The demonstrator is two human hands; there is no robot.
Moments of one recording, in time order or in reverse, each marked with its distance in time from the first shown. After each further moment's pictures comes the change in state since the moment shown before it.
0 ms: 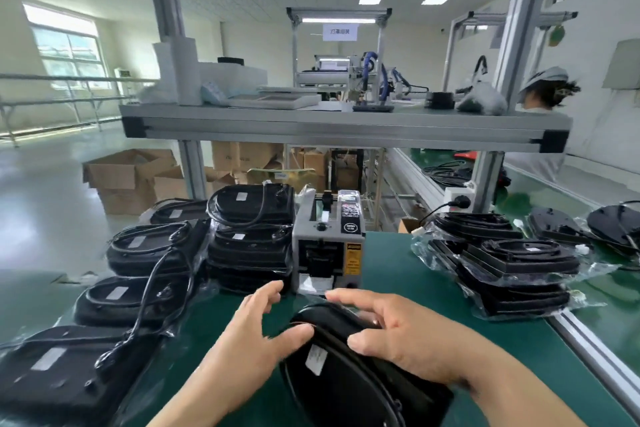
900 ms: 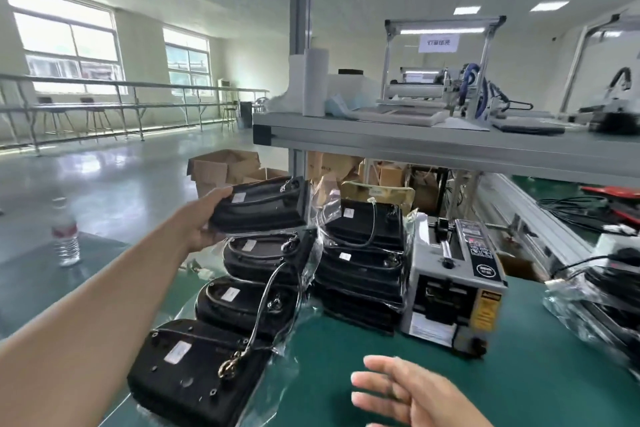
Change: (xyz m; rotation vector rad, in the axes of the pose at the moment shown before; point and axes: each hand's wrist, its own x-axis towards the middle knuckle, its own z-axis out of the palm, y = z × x) left_hand 0.124 -0.064 -0.272 -0.781 0.489 -0.383; right_hand 0.114 0.003 0.101 0.839 0.063 0.170
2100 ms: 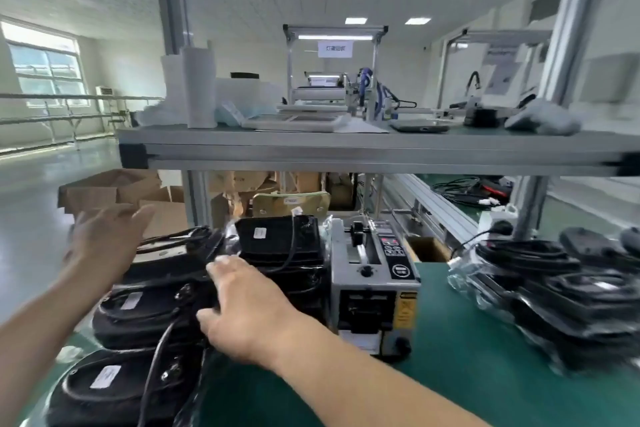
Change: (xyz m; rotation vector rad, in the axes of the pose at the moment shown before) left_hand 0.095 -0.014 0.033 1.004 0.308 0.693; right_hand 0.101 -0.106 0.092 -1.369 0.187 -0.594
